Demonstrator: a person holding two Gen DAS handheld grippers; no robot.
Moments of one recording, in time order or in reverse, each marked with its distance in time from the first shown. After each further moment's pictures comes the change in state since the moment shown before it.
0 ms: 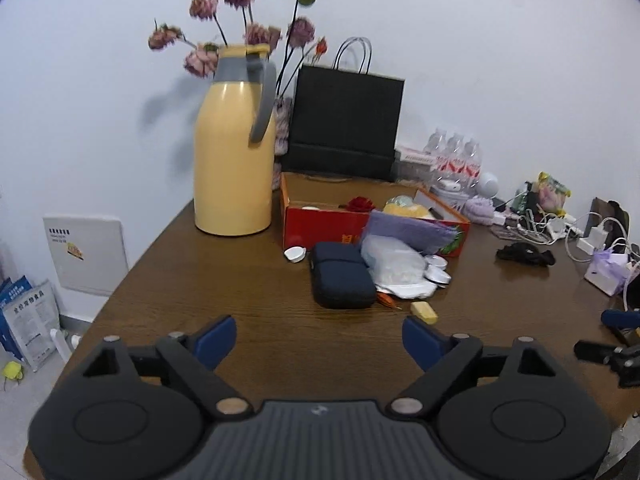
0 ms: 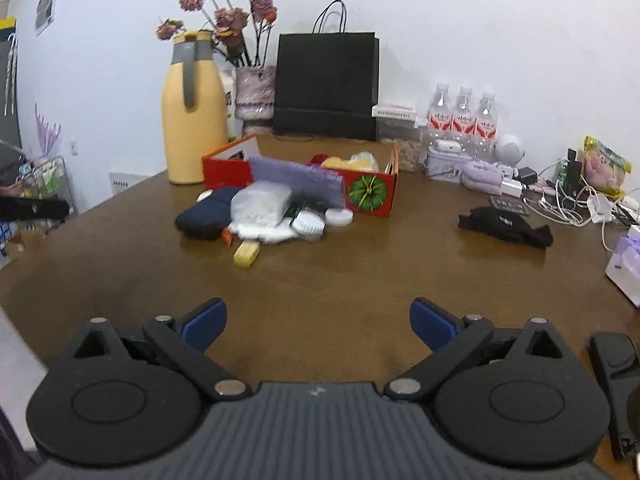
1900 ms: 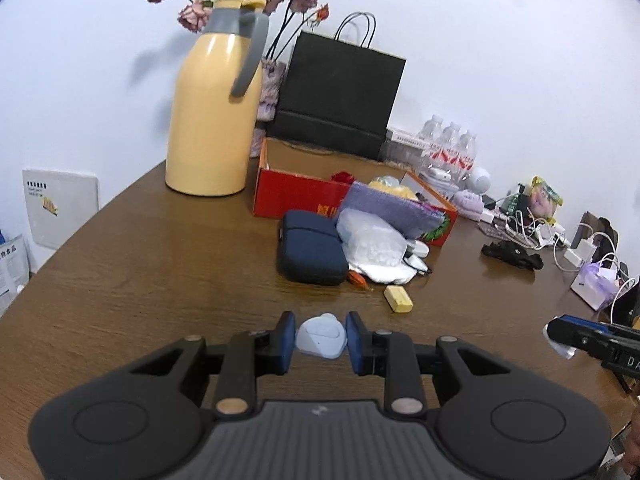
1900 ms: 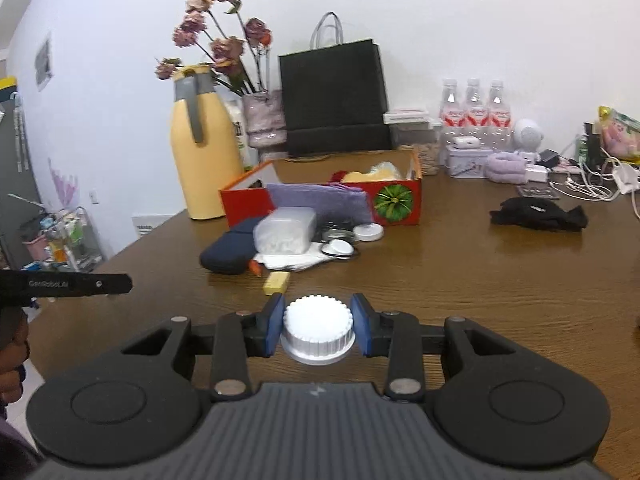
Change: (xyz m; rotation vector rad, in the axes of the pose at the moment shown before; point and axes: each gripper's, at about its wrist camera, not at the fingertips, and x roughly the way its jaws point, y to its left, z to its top) left arm 0.028 -0.019 -0.023 -0.112 0.068 -0.058; right arm 0.004 -0.009 0.001 0.134 -0.043 0.097
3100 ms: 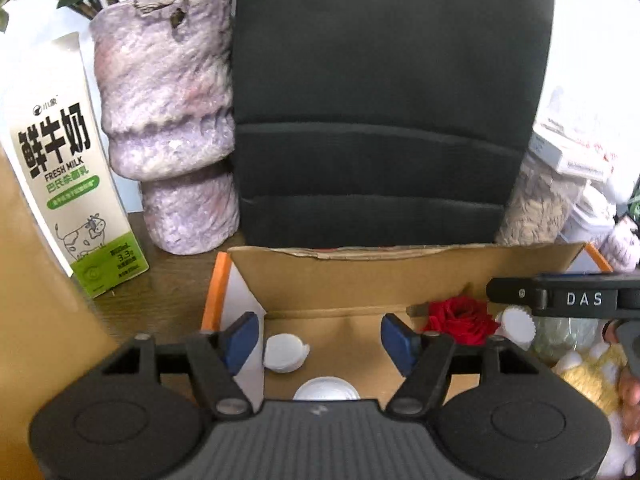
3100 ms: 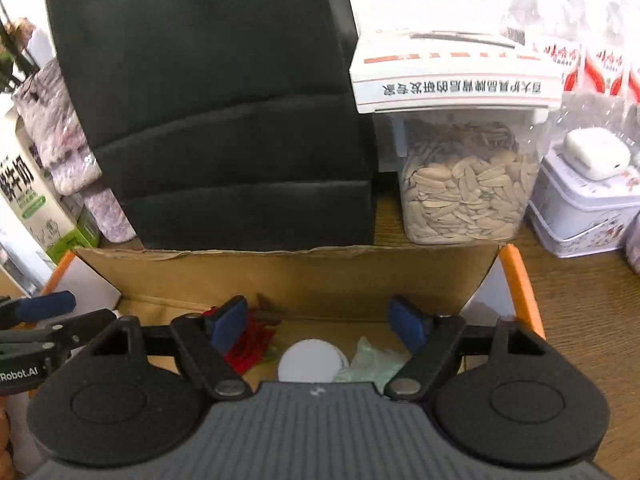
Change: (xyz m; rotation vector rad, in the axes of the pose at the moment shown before) left arm 0.401 0.010 0.258 0.182 0.198 0.125; right arm 0.453 -0.095 0.212 0.132 0.282 -0.092
